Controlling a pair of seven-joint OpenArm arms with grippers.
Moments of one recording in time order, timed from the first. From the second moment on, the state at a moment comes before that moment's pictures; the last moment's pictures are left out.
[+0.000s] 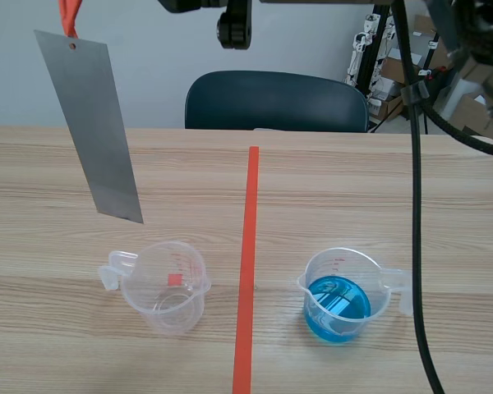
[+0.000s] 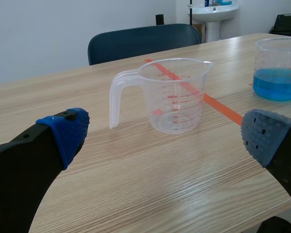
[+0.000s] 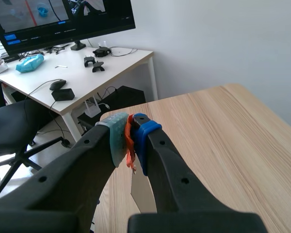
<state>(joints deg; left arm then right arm) 36.4 -8.0 -14.2 54.7 26.7 -16.5 -89.0 17.8 11.9 -20.0 117.0 63.3 29.5 -50.1</state>
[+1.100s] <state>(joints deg) 36.4 -8.0 -14.2 54.7 26.7 -16.5 -88.9 15.1 11.9 -22.4 113.9 55.7 29.4 -48.3</state>
